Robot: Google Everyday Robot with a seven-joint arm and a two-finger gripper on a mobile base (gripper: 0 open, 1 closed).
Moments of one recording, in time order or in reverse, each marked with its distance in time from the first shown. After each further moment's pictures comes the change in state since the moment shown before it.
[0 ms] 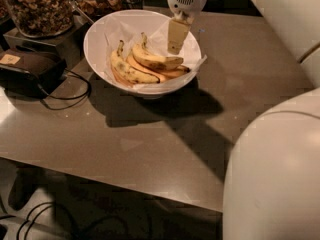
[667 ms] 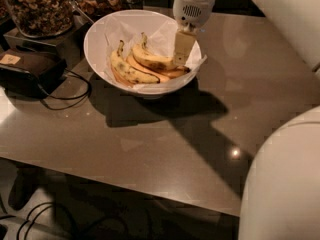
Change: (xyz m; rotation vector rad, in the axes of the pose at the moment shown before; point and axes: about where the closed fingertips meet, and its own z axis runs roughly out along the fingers) arm 0.018 0.013 0.013 -0.030 0.013 -0.098
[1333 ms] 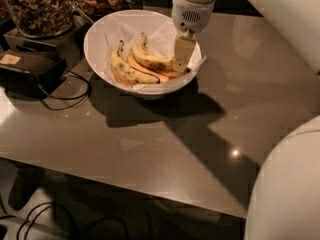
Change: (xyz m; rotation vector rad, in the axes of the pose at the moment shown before) arm 0.001 0.015 0.005 -0.027 0.021 -0.036
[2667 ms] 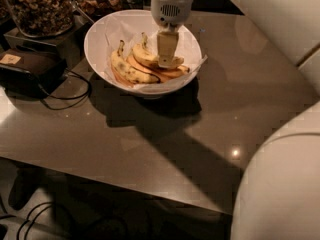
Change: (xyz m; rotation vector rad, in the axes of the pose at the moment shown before) arm -0.036 0.010 -0.012 0.028 0.041 -0.062
